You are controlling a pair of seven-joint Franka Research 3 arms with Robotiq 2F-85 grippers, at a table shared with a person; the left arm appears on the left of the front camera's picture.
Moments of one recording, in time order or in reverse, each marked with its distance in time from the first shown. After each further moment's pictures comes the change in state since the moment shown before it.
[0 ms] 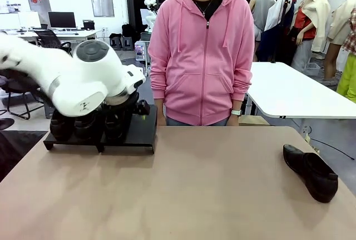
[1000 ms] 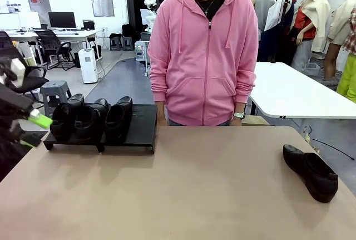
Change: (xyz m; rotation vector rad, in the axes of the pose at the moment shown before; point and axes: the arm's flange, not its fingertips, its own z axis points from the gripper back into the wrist) left arm -0.127 0.232 0.141 -0.902 0.341 0.189; right arm 0.000 0.000 0.000 0.000 -0.001 0.000
